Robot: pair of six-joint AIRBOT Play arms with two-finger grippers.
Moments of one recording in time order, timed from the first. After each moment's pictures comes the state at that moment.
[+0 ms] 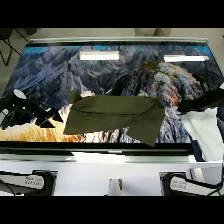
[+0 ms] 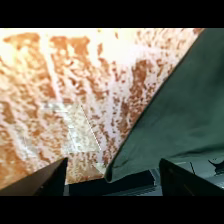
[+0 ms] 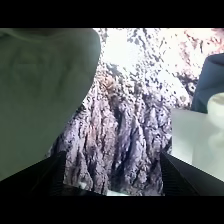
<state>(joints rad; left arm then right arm) 0.23 -1.60 1.11 1.11 -1.42 -1.45 -0.38 -1.42 1.29 -1.29 1.37 0.95</state>
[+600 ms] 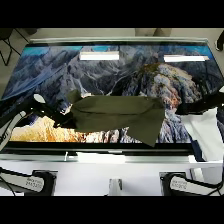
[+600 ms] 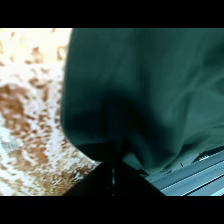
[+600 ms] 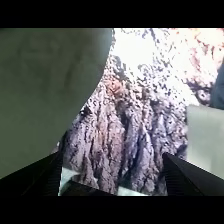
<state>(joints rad) 0.05 -1.65 1.04 0.98 -1.32 -1.45 -0.40 -1.43 1.22 -1.25 1.36 0.90</state>
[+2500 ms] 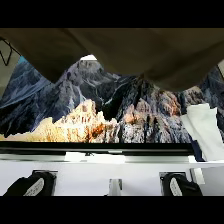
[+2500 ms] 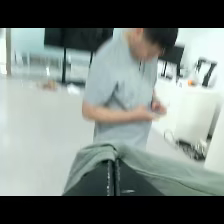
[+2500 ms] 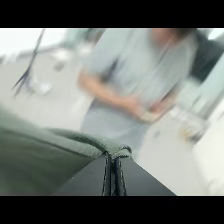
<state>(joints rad) 0.05 -0.91 2.02 1.01 -0.92 -1.44 -0.26 -0.67 1.66 -1.03 0.81 0.78</state>
